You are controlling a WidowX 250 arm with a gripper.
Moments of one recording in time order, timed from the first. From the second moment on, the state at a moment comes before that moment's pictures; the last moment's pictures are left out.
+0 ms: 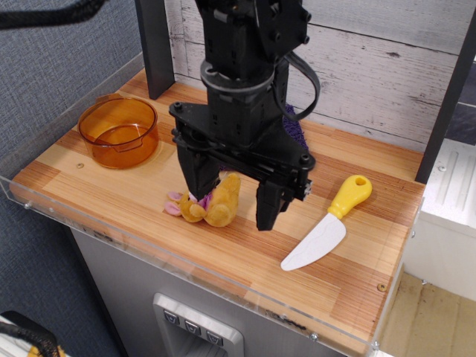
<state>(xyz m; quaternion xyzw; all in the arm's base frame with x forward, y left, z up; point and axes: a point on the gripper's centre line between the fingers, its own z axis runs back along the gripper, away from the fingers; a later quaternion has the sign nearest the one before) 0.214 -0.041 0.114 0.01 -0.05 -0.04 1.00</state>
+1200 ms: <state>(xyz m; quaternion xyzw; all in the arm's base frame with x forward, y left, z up) 0.279 -0.035 0.124 0.00 -0.06 -0.02 1.00</state>
